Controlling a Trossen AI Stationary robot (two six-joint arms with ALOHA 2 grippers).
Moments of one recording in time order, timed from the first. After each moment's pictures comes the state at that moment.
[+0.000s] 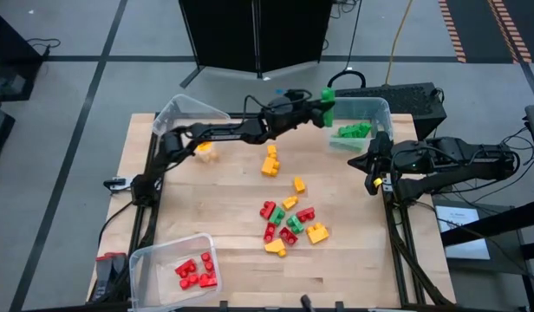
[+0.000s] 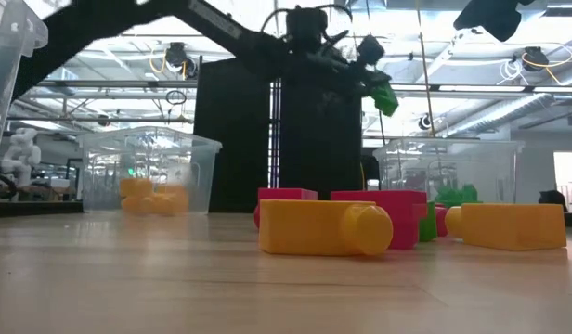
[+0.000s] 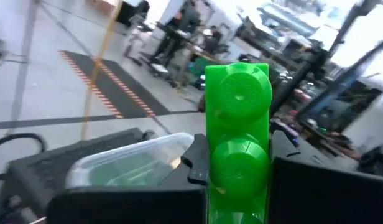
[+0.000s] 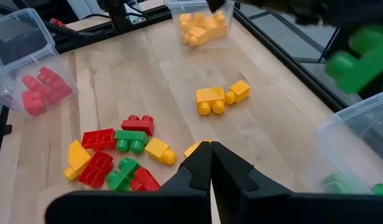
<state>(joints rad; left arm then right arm) 0.33 2.25 1.84 0.47 -0.18 -0.54 0.13 0.72 1.01 -0.90 0.35 0.42</state>
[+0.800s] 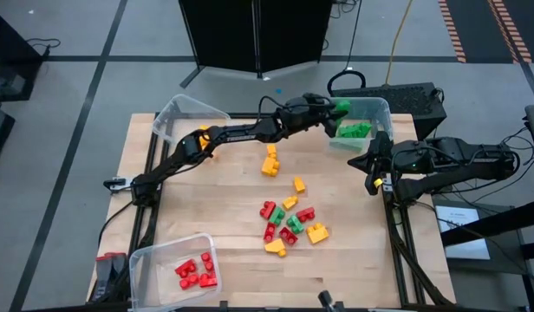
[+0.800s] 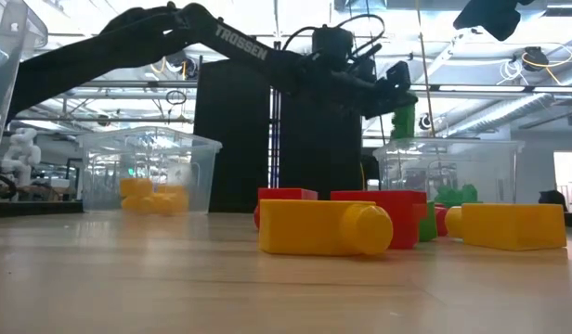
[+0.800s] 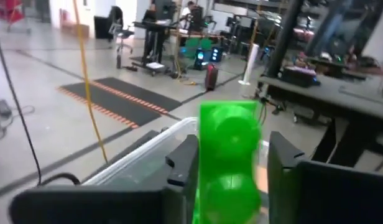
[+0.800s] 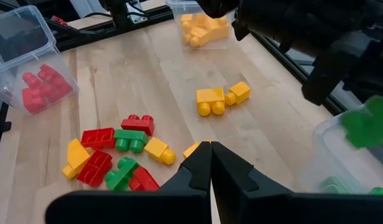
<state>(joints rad) 0.33 2.48 2.17 0.31 -0.10 -0.16 0.13 0.72 1.01 -0.90 0.35 0.40</state>
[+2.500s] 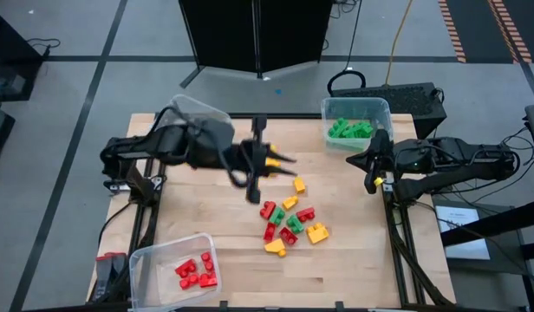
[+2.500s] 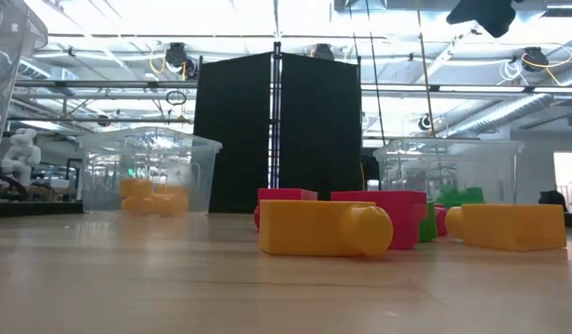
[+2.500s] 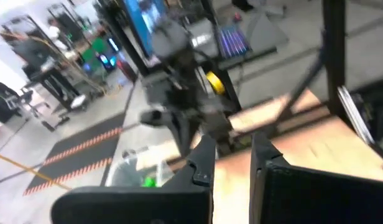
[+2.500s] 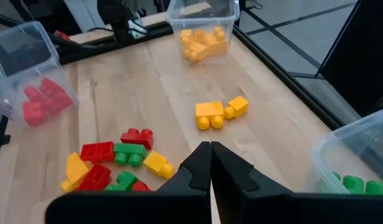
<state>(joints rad) -0.18 1.76 2.25 -0.74 -0.20 0.40 0.13 0.73 1.01 -0.84 0.37 0.38</state>
